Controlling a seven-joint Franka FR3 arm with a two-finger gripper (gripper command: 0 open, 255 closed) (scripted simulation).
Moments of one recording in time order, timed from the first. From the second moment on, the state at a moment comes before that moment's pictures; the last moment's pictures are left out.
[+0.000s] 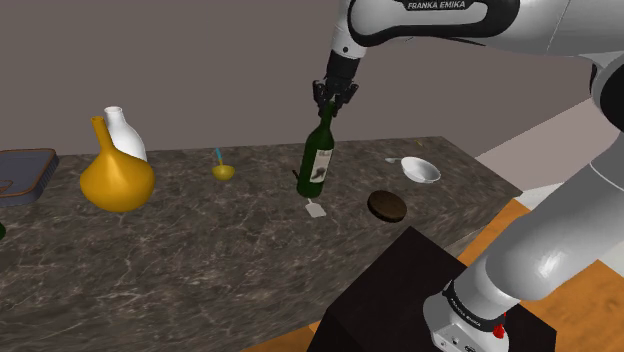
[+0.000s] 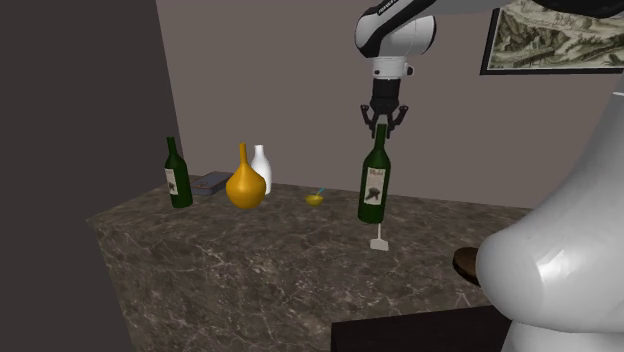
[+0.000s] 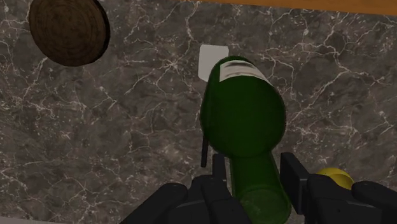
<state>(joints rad) -0.12 -0.08 0.19 -1.86 -0.01 1.87 0.33</state>
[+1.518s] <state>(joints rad) -0.36 0.00 -0.11 -1.77 0.03 1.86 -0.23</state>
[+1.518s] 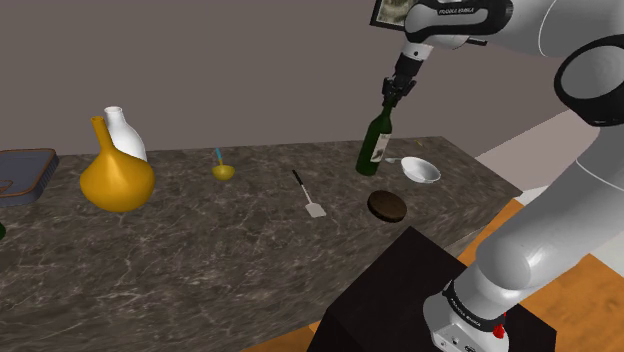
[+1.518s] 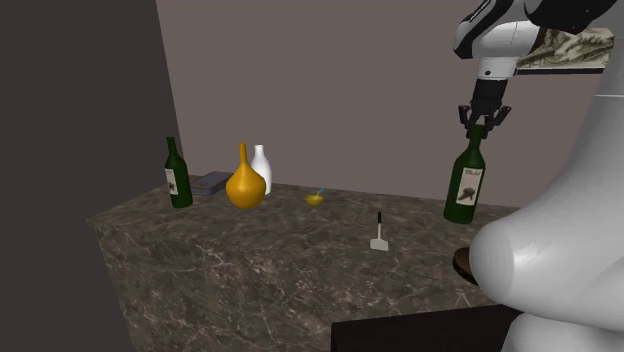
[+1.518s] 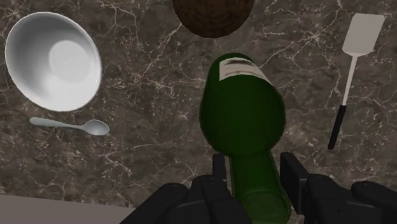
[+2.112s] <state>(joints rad) -0.37 0.03 -0.12 -1.84 0.03 1.96 -0.25</state>
